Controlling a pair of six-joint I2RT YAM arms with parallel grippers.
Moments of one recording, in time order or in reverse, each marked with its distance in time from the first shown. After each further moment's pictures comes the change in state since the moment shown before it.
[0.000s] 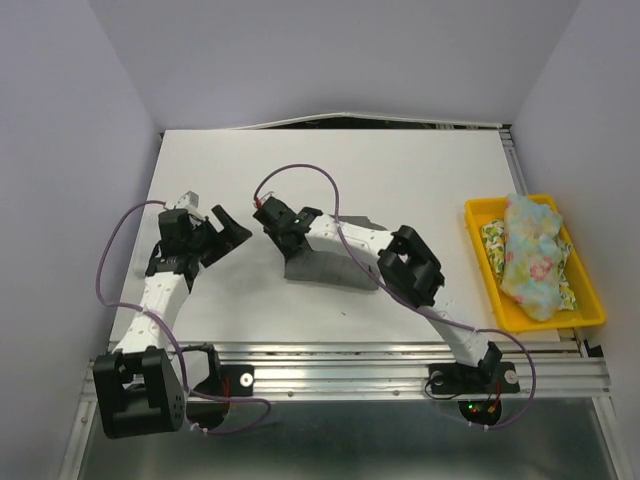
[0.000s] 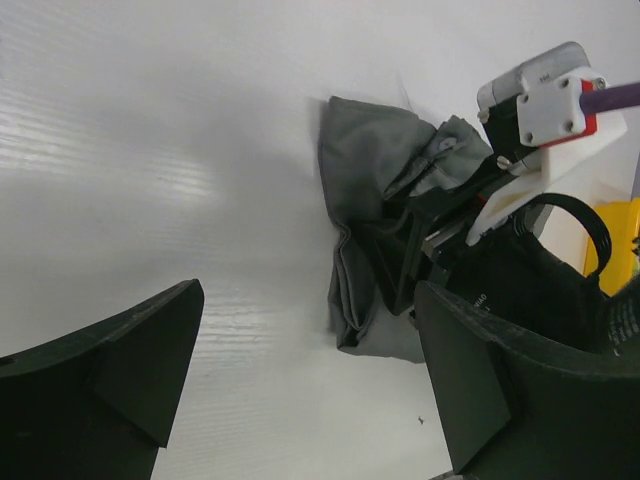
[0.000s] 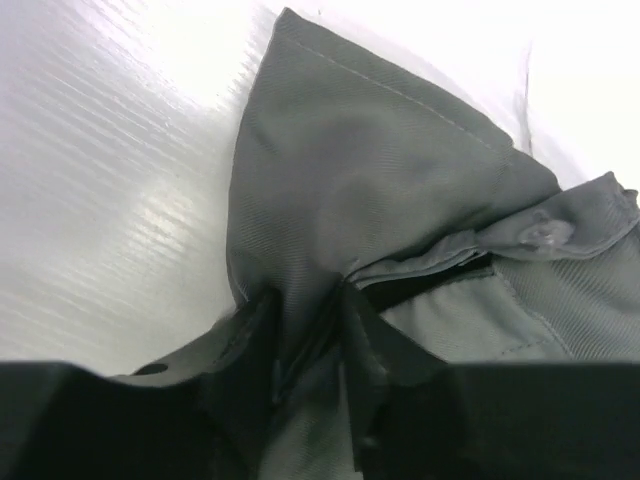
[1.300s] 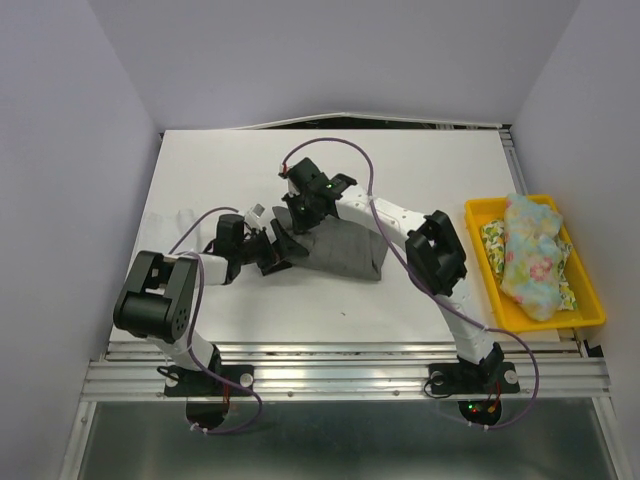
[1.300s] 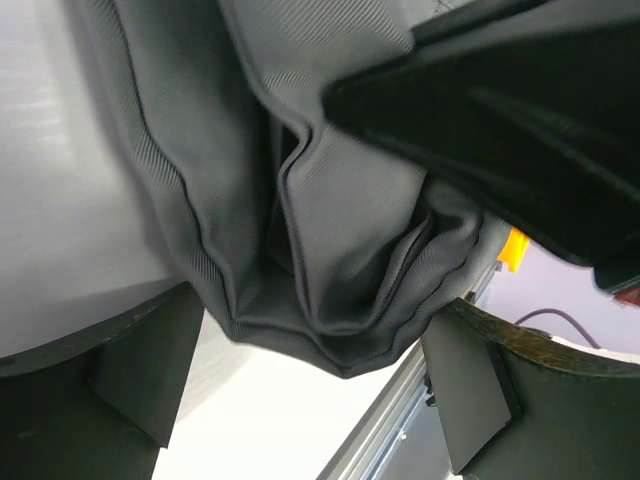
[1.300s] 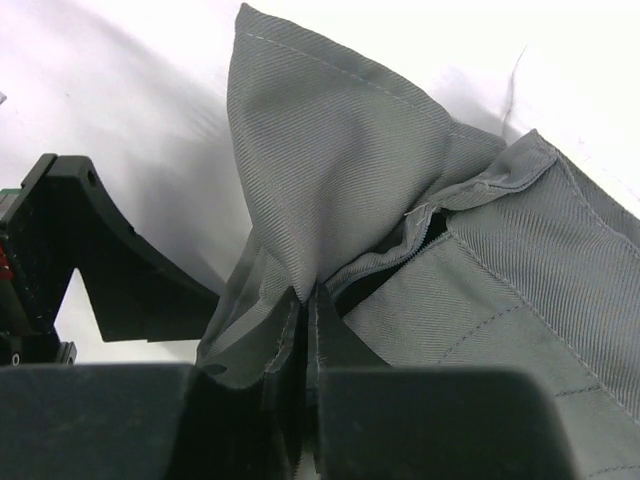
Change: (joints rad) left arm -0.307 0.517 -0.084 0.584 0.306 -0.216; right arm -0.174 -0.103 0.005 -0.029 -0.465 0.097
